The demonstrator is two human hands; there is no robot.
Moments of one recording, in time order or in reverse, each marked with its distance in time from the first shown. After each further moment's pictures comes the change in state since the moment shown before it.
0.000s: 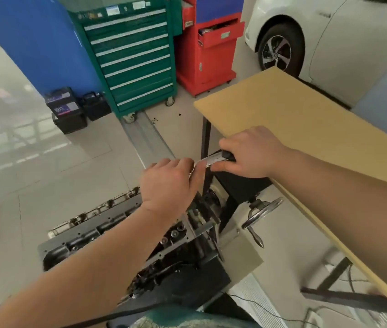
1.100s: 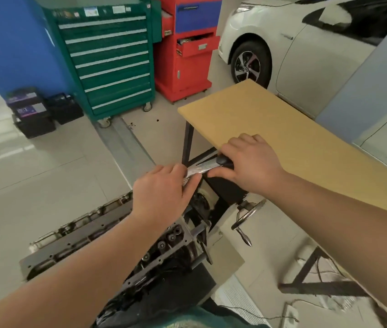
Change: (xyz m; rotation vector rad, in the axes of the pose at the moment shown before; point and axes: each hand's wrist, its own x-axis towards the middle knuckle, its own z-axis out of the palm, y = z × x) left_hand -0.013 -0.039 0.004 -0.101 0.064 0.090; right_hand -0.011 -0.044 -0.011 -0.141 0.023 0.241
